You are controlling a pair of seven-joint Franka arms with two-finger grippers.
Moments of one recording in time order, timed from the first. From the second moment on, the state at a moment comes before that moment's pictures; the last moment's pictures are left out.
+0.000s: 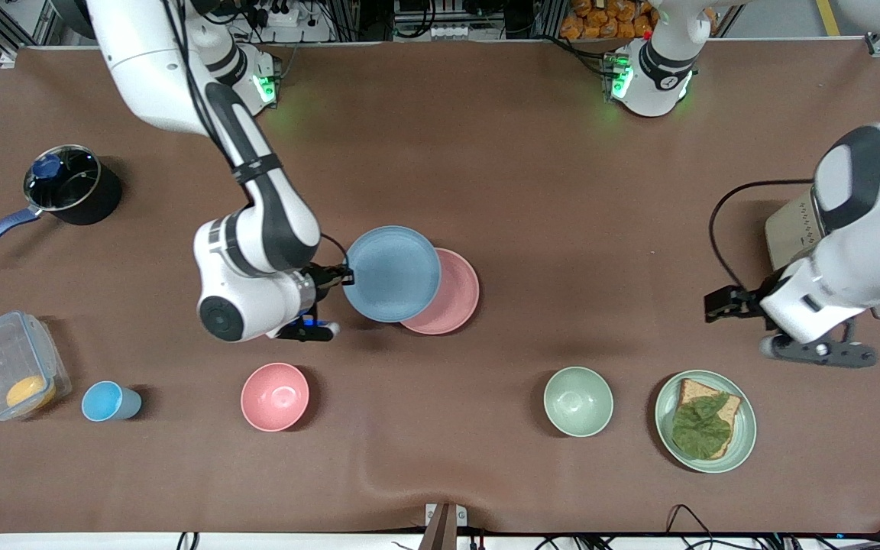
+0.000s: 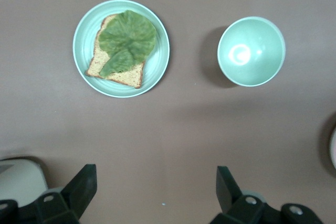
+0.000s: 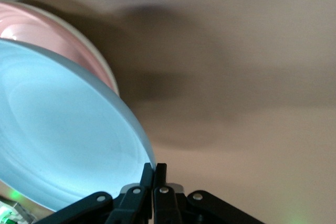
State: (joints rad) left arm 0.10 0.34 -0.25 -1.44 0.03 1.83 -0.02; right arm 0.46 0.68 -0.07 -1.47 0.49 1.73 0.24
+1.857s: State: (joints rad) left arm -0.12 -0.03 0.05 -1.70 -0.01 1.74 -0.03; right arm 0.12 0.62 -0.12 -1.31 0.22 1.58 -0.04
